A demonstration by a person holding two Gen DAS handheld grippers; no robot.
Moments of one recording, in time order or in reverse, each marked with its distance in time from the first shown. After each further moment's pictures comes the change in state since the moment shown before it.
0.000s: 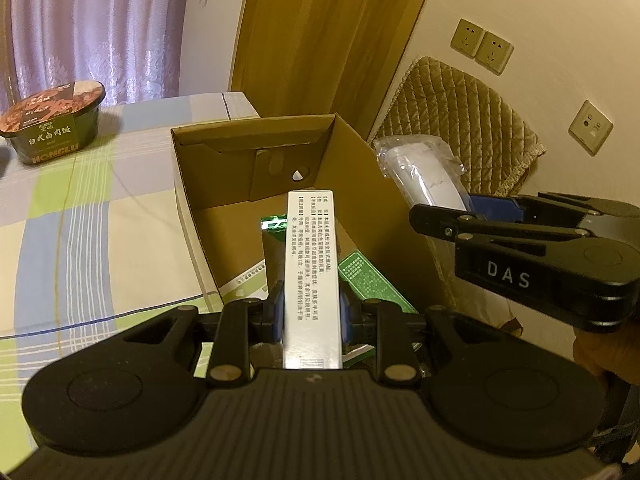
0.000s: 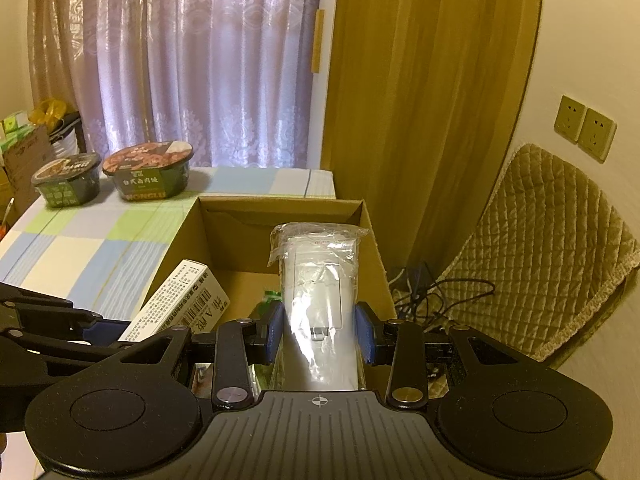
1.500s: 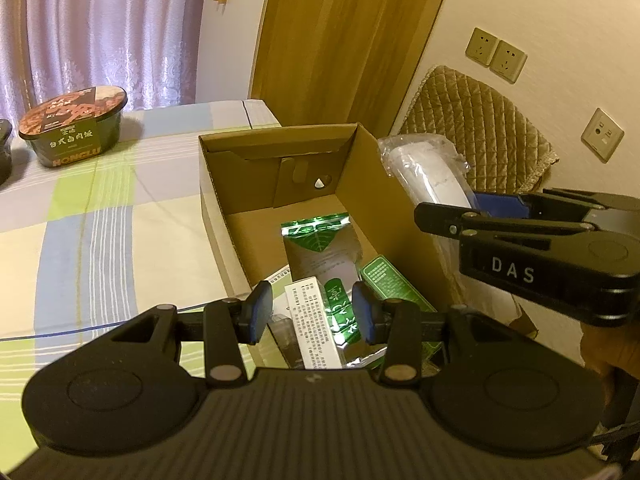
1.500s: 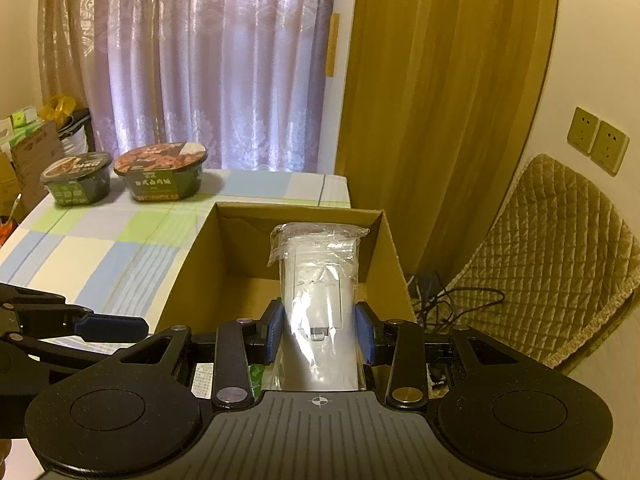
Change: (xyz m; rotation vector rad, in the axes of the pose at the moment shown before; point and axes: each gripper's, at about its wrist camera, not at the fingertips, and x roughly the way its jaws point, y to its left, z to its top) left arm -0.012 0.014 -0.002 -0.005 -0.023 0.043; right arm 0.003 0.020 0.009 -0.023 -0.005 0.019
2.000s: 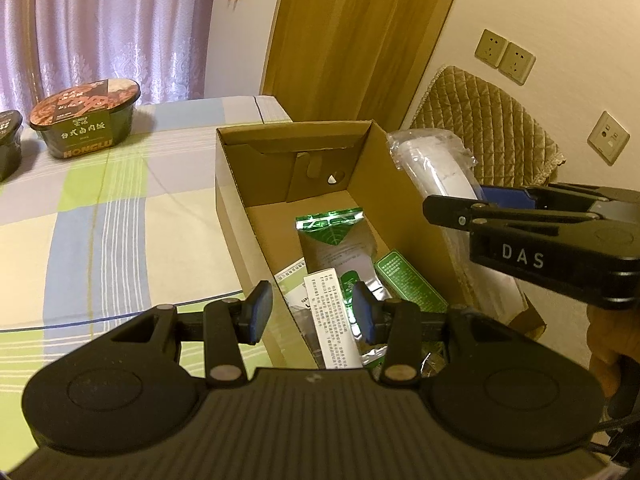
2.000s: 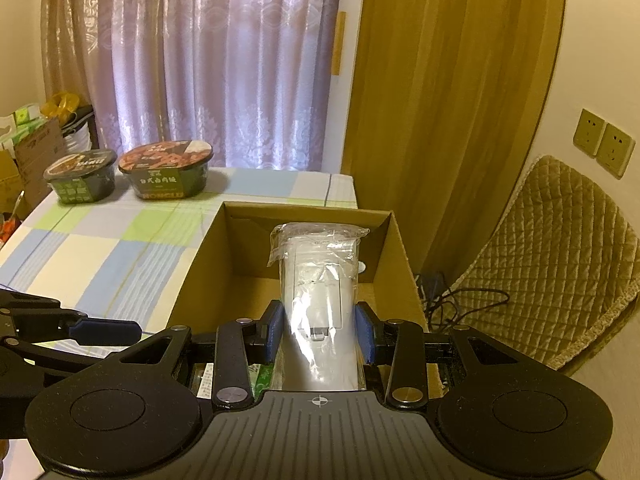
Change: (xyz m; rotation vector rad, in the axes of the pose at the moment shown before) left arm -0.005 0.010 -0.003 -0.018 0.006 0.013; right arm 0.003 0.006 0.002 -0.006 0.005 0.006
